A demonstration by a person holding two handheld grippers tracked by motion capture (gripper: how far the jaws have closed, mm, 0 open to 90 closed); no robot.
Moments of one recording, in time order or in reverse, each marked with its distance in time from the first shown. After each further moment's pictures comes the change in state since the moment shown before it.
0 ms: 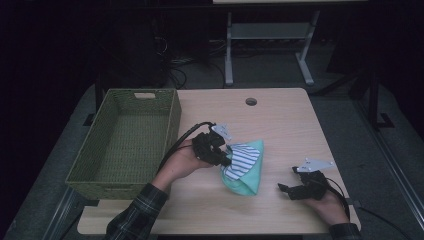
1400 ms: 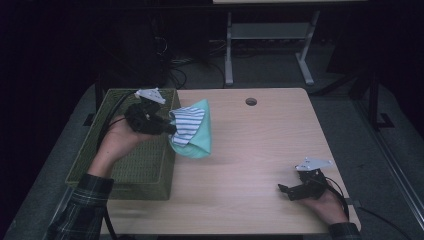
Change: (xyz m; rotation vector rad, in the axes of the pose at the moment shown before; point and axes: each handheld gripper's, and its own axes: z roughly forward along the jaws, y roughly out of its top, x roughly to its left) left arm 0.038 -0.060 -0.154 -0.104 0.247 -0.198; right arm -0.001 0.001 0.002 0.030 -0.030 0.030
